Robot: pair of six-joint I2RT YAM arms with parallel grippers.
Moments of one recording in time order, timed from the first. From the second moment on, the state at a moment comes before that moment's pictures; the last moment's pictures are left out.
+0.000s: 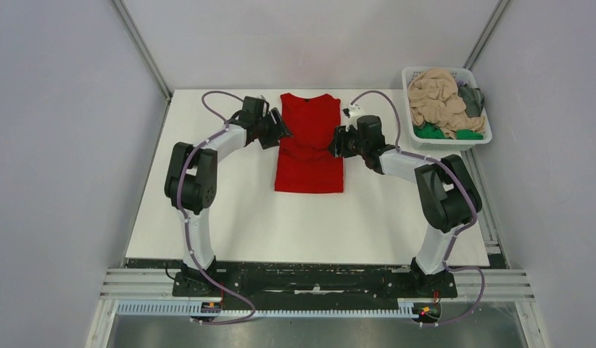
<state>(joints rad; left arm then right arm) -0.30 2.02 1.42 -0.21 0.24 -0.71 0.38 1.81 1.02 0.24 -0.21 0.21</state>
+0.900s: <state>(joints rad) -0.28 1.58 0.90 -0.26 0.24 -0.68 0.35 1.52 0.63 0.20 -0.37 0.29</state>
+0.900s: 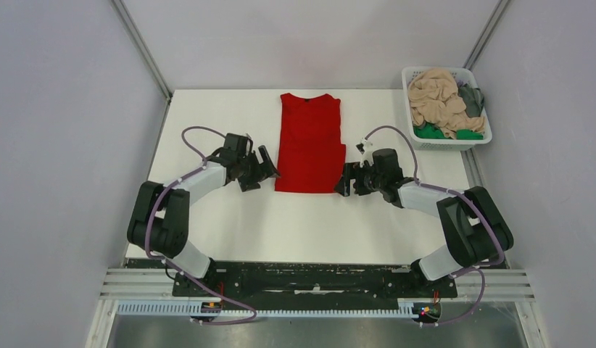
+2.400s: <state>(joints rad) -0.36 1.58 0.81 -0.25 0.32 -0.72 0.51 1.46 0.58 0.20 -0.29 0.20</state>
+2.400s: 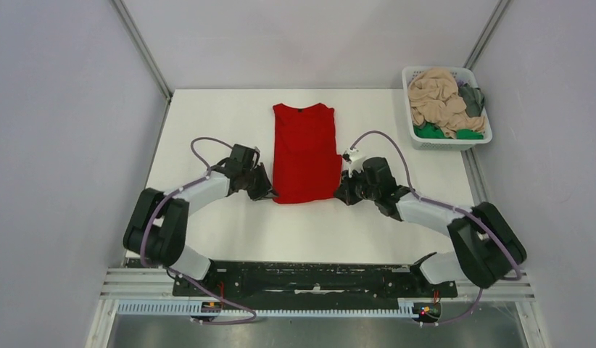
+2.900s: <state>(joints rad) -0.37 0.91 0.75 -0.51 0.29 -0.77 0.55 1.02 0.51 0.23 -0.58 0.25</state>
